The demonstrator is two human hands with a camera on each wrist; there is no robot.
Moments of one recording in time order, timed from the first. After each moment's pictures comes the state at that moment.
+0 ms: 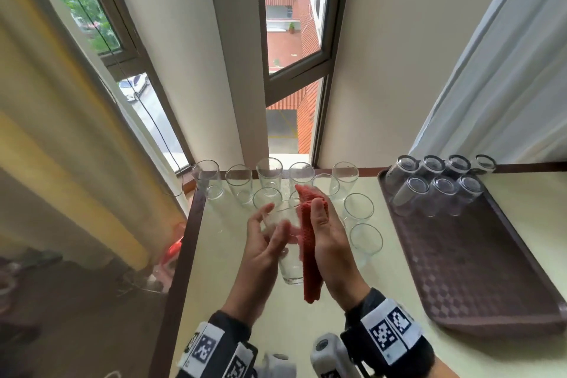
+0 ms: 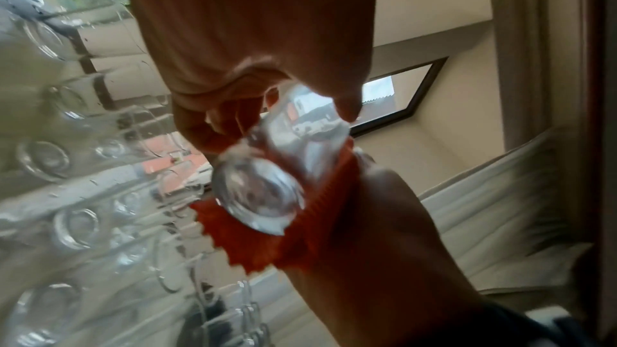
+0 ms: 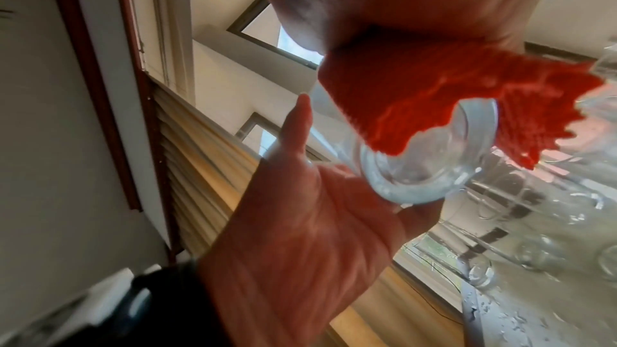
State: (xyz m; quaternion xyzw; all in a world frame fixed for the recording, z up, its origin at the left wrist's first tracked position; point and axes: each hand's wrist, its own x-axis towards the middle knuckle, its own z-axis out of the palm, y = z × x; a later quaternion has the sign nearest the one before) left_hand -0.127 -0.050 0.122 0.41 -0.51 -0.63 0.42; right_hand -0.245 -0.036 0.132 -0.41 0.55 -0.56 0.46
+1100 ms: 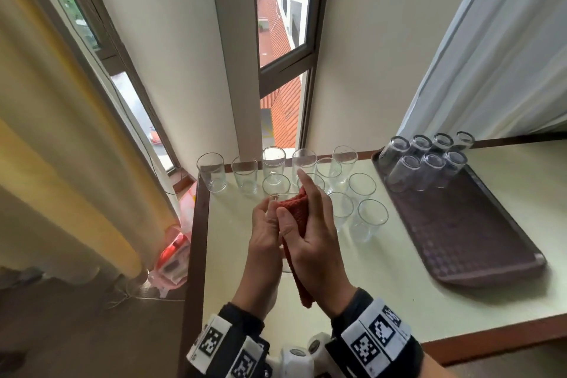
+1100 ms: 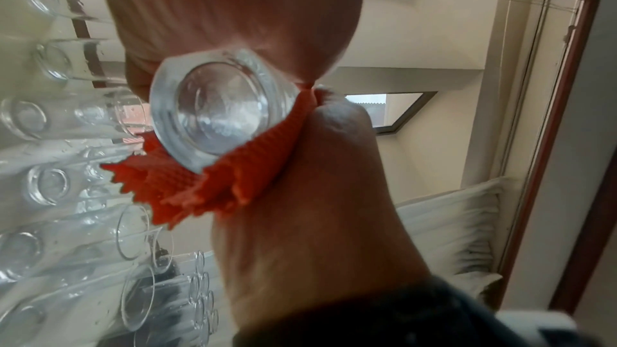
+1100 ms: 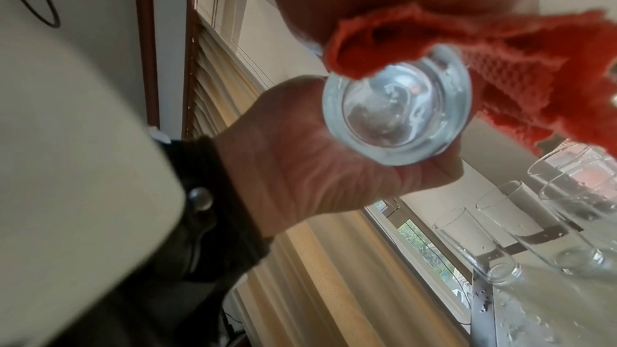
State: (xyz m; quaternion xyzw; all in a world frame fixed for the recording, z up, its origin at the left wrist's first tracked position) left_hand -0.079 -0.036 0.134 0.43 -0.47 -0.65 0.41; right_hand -0.162 -0.011 0.138 -0.51 0.61 -0.55 0.24
